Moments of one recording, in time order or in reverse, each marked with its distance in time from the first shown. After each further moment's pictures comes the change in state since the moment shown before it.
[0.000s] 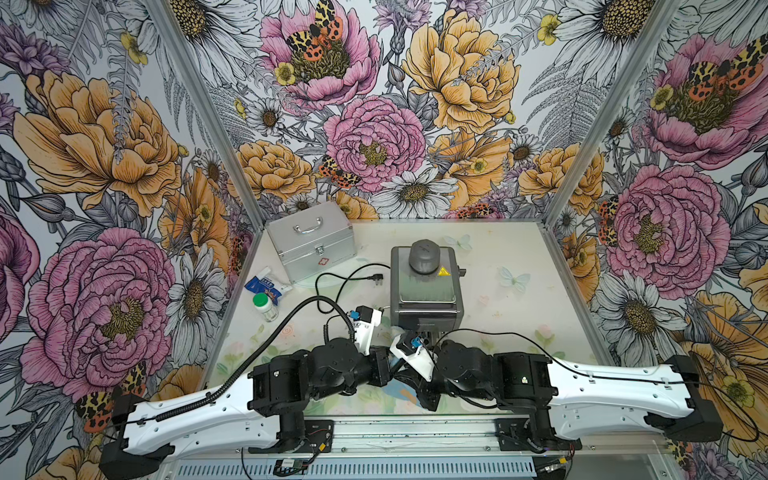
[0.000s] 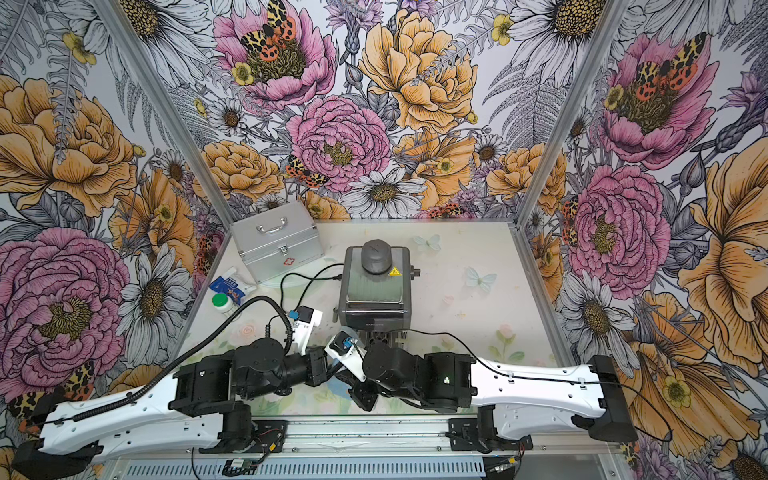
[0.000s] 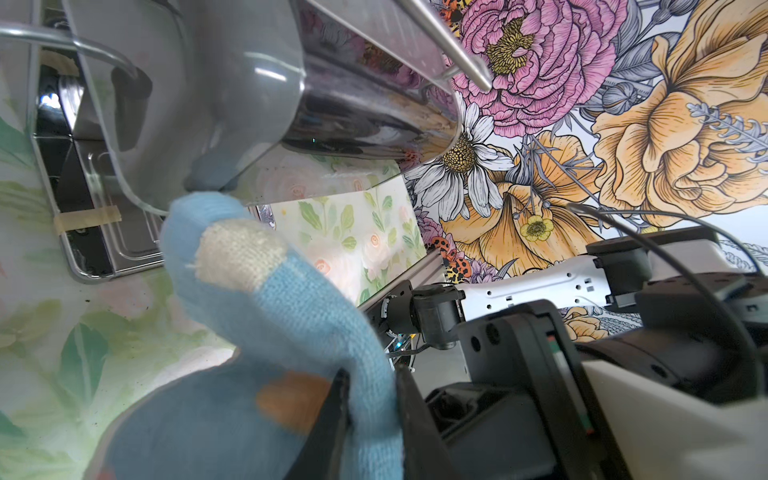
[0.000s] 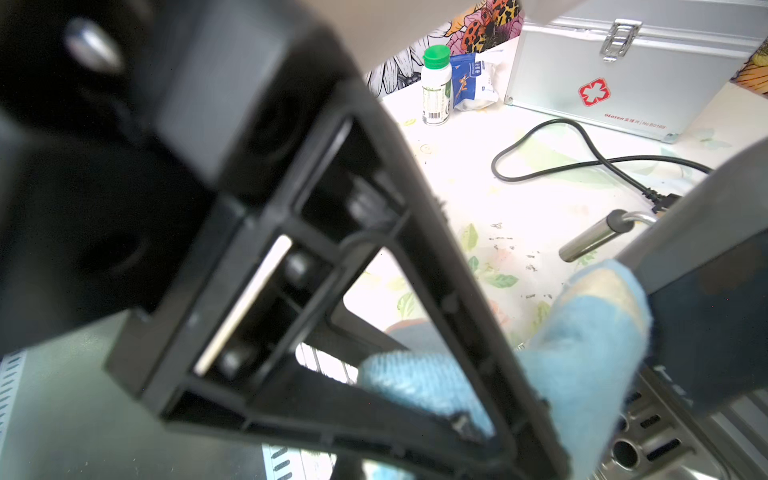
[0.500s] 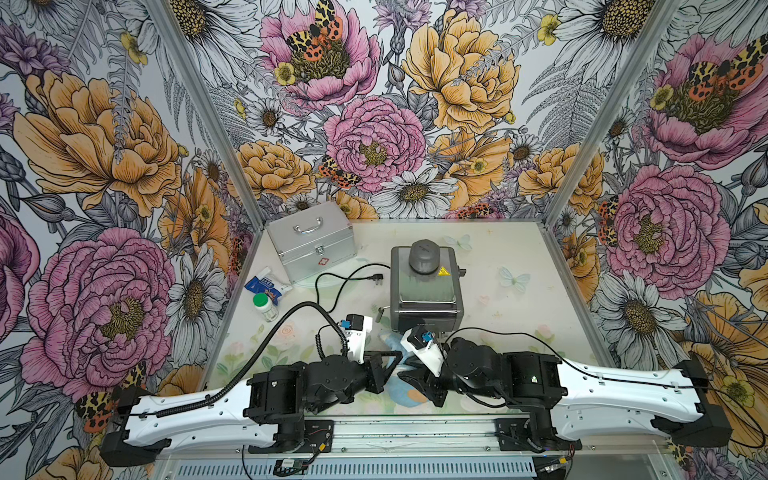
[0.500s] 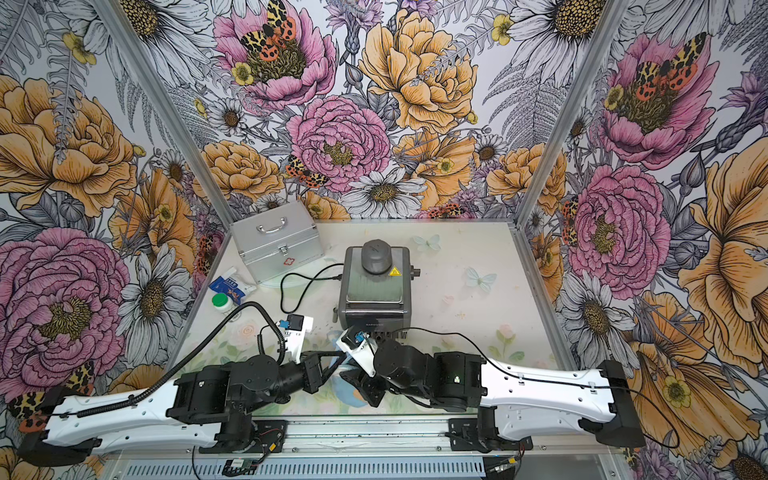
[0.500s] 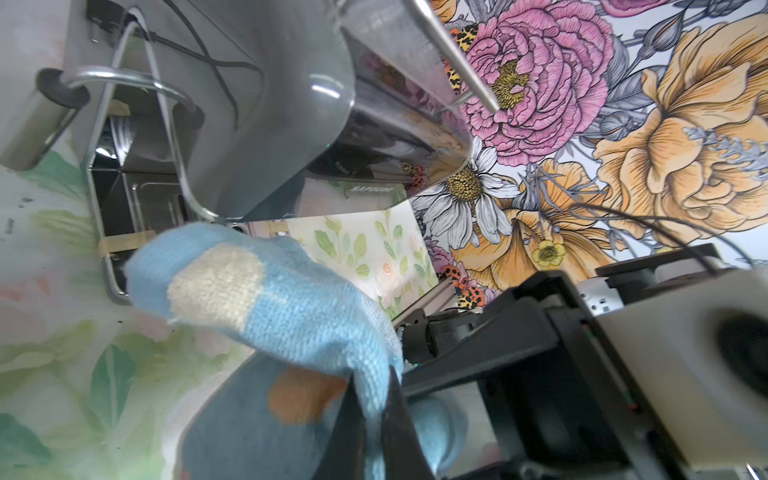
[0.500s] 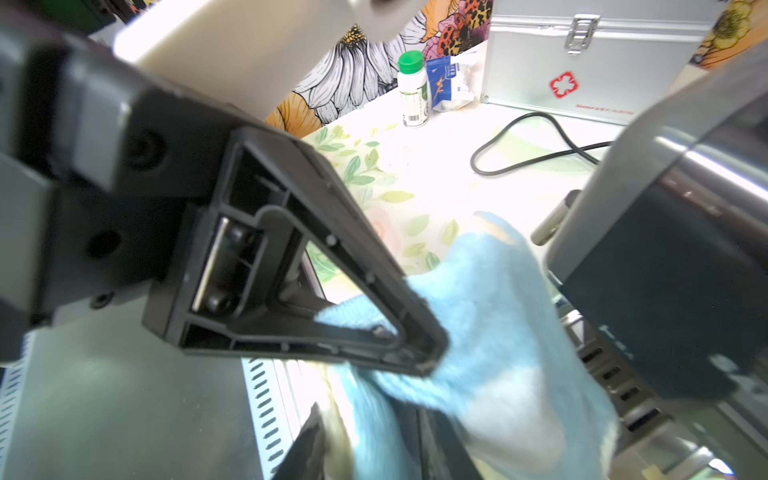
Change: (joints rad) left arm -0.126 -0.094 -0.132 0.044 -0.245 -0.003; right arm -0.038 -0.085 -0.052 -0.030 0.046 0.053
